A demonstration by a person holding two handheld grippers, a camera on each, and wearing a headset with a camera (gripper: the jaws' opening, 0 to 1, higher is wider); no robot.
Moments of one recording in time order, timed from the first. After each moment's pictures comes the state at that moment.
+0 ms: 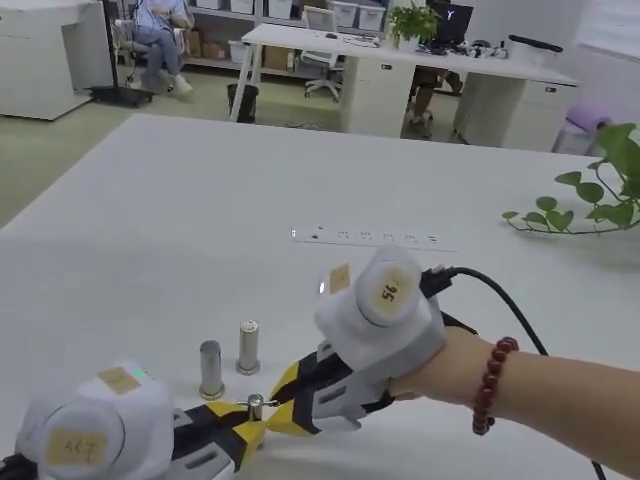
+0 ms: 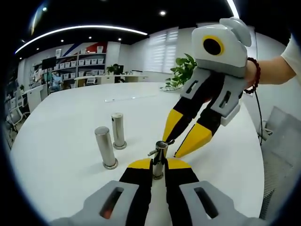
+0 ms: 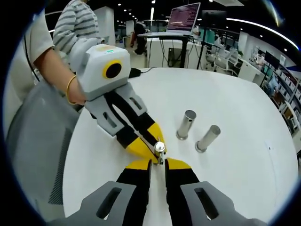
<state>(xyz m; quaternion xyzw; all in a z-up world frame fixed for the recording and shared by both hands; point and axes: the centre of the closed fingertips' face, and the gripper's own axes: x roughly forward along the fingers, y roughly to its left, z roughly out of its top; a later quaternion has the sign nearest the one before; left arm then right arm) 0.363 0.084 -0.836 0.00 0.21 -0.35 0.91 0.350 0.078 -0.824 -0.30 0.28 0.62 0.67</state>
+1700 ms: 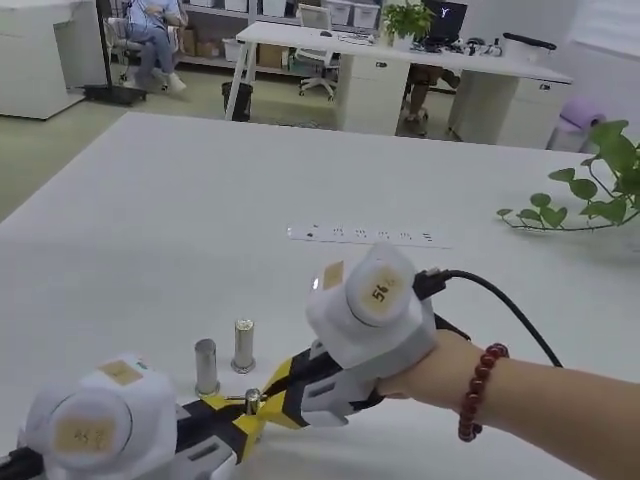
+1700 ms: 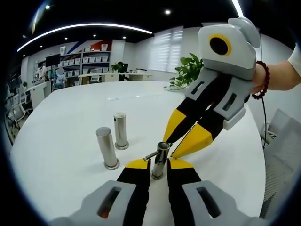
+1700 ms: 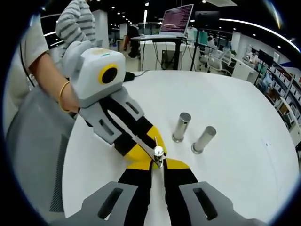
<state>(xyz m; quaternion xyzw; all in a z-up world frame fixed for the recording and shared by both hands) 0.368 0.085 -0.837 0.00 0.22 -0.33 0.92 0.359 0.085 -0.821 -0.27 0.28 0.60 0.69</state>
